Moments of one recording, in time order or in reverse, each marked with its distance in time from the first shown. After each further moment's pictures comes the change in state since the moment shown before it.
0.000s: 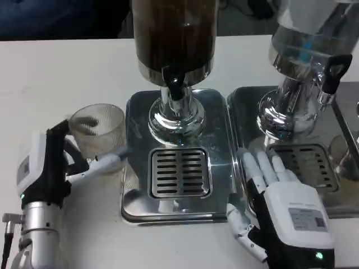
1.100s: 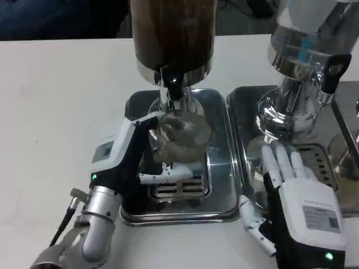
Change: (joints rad) left arm -0.114 -0.109 -0.194 -0.001 0.221 0.013 0.024; right arm 0.015 0.044 -0.030 0.001 -0.008 0.038 -0.064
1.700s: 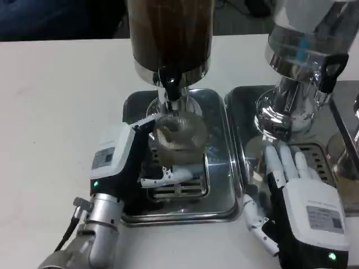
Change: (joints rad) left arm 0.001 -0.013 -0.073 0.043 0.045 0.055 0.181; right arm 0.002 -0.001 -0.008 -0.003 0.009 0.006 -0.001
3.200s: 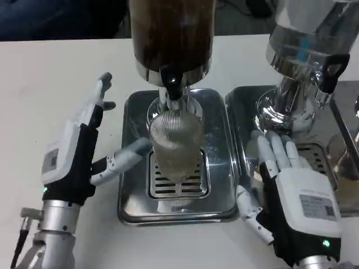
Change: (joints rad) left arm 0.182 0.160 0.150 -0.265 -0.149 -0.143 -0.117; right arm -0.076 -0.022 -0.002 0.047 0.039 -0.036 0.000
